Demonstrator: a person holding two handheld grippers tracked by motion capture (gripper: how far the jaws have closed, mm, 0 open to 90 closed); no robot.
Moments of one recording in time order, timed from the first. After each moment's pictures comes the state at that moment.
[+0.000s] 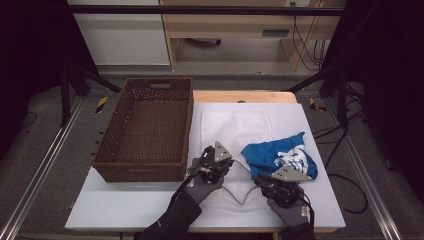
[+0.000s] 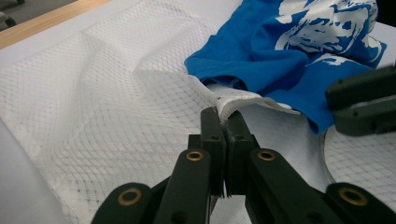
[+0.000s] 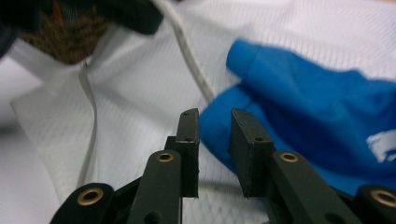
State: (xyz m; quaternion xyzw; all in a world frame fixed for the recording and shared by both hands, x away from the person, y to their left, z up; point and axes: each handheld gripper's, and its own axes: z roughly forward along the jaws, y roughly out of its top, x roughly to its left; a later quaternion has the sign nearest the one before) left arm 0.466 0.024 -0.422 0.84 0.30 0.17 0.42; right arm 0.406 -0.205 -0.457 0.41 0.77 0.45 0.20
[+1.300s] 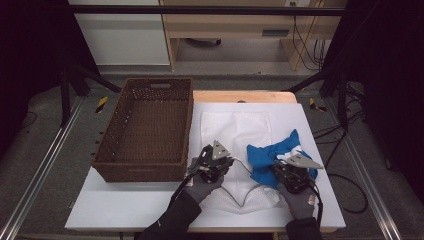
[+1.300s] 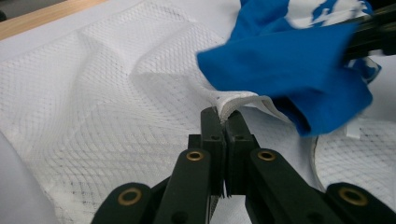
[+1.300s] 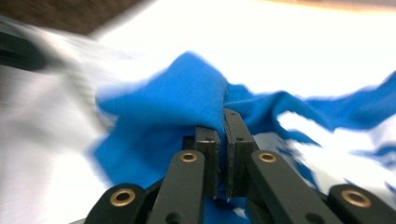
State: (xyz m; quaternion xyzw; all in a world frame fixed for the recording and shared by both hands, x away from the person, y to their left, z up) left arm 0.469 0.026 -0.420 0.83 0.32 0.15 0.43; right arm 0.433 -0.237 -0.445 0.47 0.72 0.44 0.24
